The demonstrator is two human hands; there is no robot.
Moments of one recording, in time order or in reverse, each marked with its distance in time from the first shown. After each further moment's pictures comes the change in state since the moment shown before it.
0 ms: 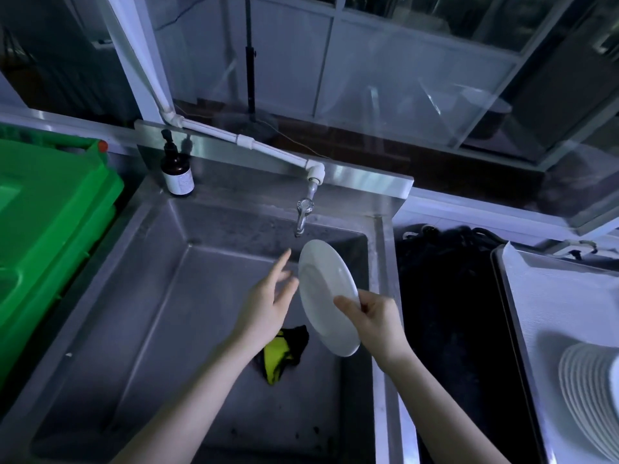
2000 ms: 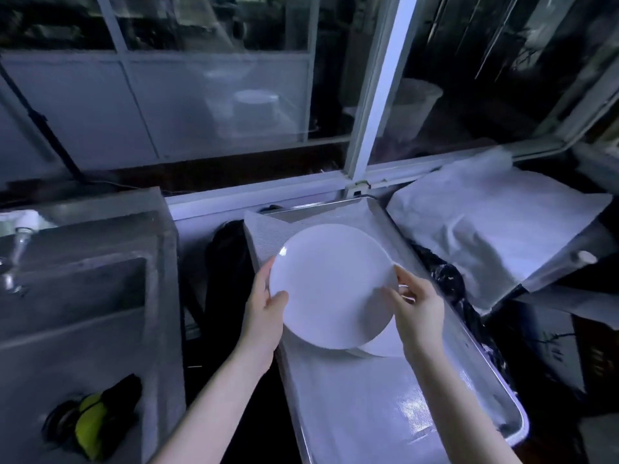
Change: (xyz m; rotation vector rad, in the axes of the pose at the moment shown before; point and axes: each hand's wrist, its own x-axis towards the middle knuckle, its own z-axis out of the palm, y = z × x) left_hand -0.120 0.215 0.404 -0.416 -0.323 -0.053; right_hand -0.144 0.213 -0.419 0.215 0.842 0.153
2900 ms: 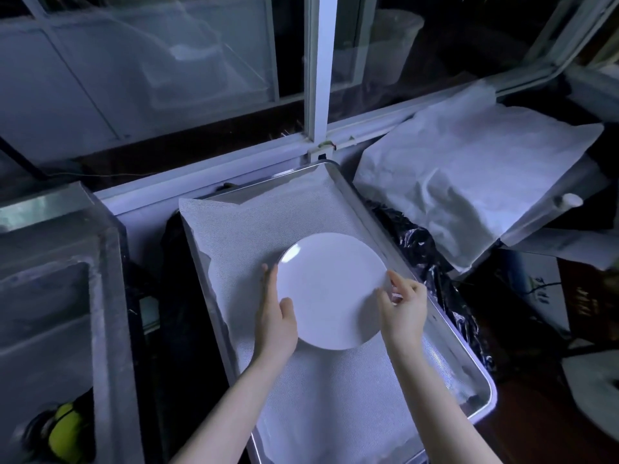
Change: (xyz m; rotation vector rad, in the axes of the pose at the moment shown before) left_hand 0.016 -0.073 0.105 0.509 -0.006 -0.005; right_hand 0.046 0.102 -0.036 -0.118 0.134 0.186
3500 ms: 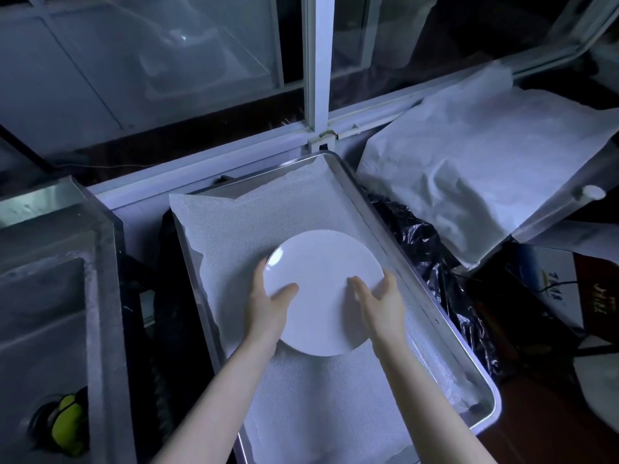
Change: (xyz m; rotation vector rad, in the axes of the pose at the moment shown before) left_hand 0.032 -0.002 0.009 -0.230 0.056 -0.231; right_hand 0.011 0.000 0.020 0.035 -0.237 0.262
